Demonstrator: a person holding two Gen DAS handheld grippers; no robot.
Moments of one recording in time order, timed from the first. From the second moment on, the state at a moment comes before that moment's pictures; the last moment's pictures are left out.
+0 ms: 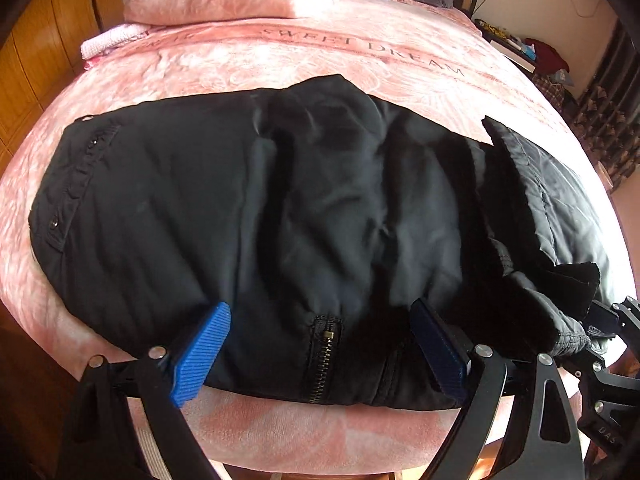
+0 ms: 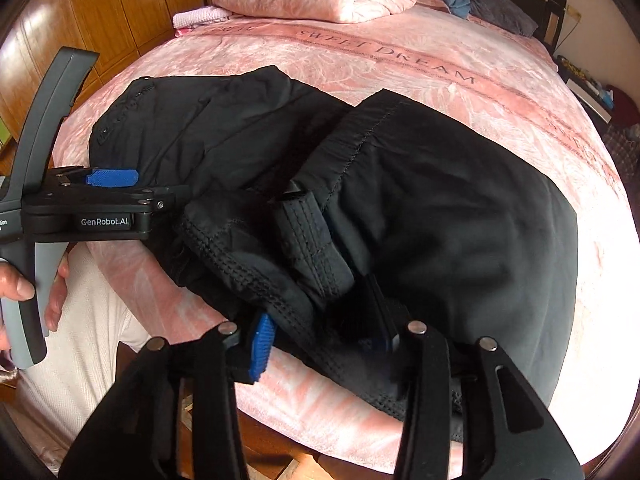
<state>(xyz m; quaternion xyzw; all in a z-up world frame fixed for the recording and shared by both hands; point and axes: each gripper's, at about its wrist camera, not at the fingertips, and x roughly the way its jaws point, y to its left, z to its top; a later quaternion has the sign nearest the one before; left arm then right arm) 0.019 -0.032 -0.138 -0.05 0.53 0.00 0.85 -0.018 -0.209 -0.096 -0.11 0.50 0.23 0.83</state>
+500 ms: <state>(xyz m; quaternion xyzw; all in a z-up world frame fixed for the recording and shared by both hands) 0.022 -0.008 -0.135 -0.06 0.54 0.00 0.84 -0.008 -0.190 -0.097 -0.10 0.52 0.22 0.82</state>
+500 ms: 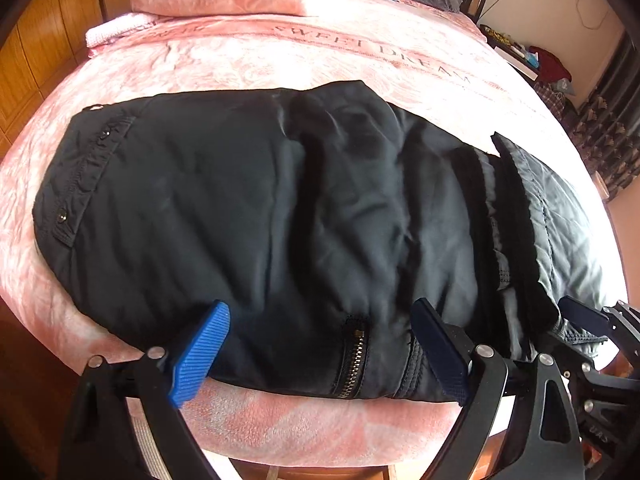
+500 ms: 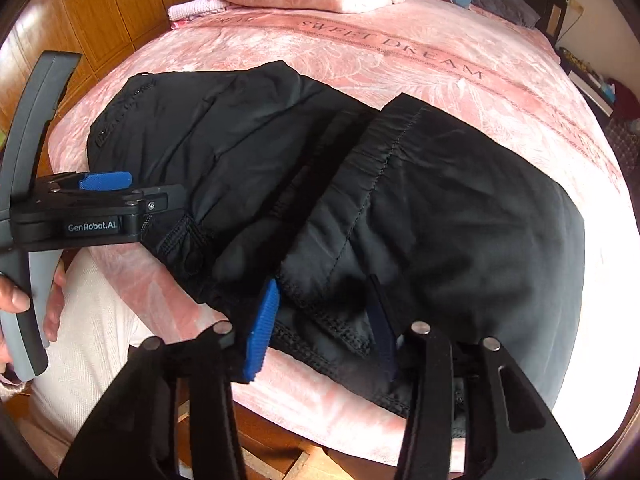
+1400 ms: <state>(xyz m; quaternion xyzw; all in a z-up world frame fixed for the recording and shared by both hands) 0.021 0.007 -0.149 -0.02 0.55 0.00 0.84 -0.021 -0.187 -0.072 -0.02 0.52 0.30 0.80</state>
